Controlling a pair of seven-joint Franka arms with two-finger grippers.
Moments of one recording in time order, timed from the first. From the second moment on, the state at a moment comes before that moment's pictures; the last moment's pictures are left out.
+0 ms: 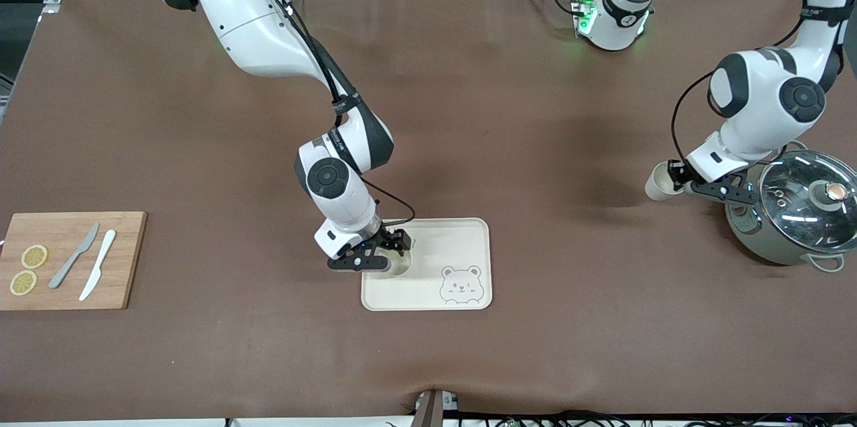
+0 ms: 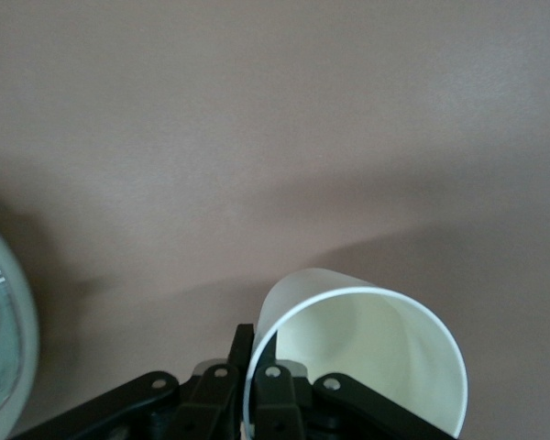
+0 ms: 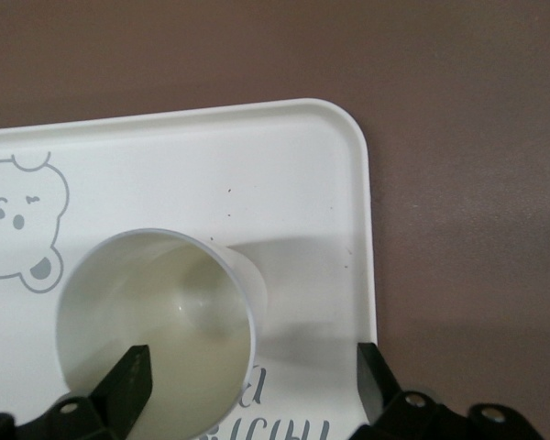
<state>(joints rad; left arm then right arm) 0.16 0.17 -0.10 -2.31 0.00 2.53 0.32 0.60 0.84 -0.07 -1.40 0.12 2.46 0.51</state>
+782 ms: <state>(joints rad) 0.16 0.31 -0.14 -2.31 -0.04 2.73 0.32 0.60 0.84 -0.07 -1.40 0.12 2.46 0.51</state>
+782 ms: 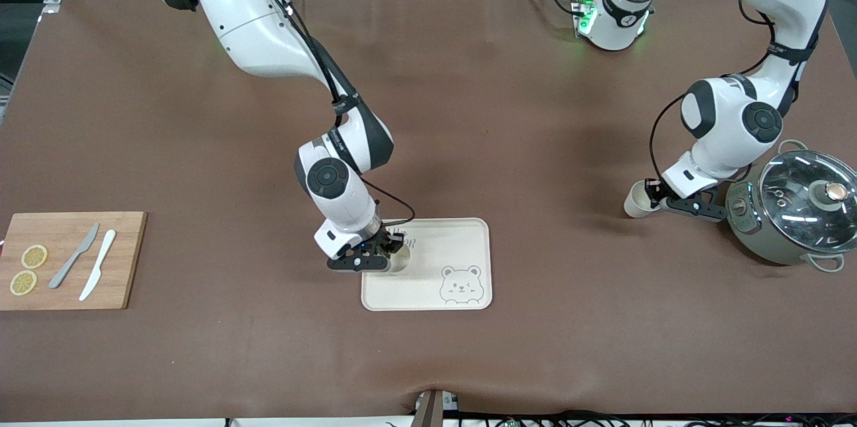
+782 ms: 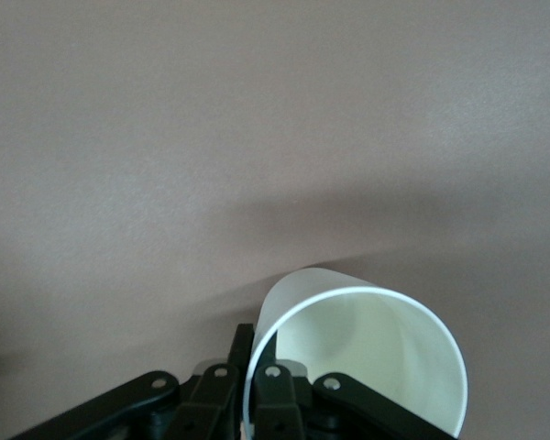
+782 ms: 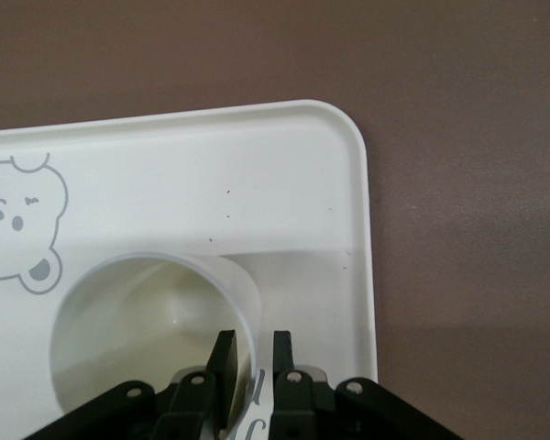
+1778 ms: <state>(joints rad) 0.16 0.25 -0.16 -2.21 -0.04 2.51 0.31 0.60 0.84 -0.07 -1.39 0.12 2.46 0.51</state>
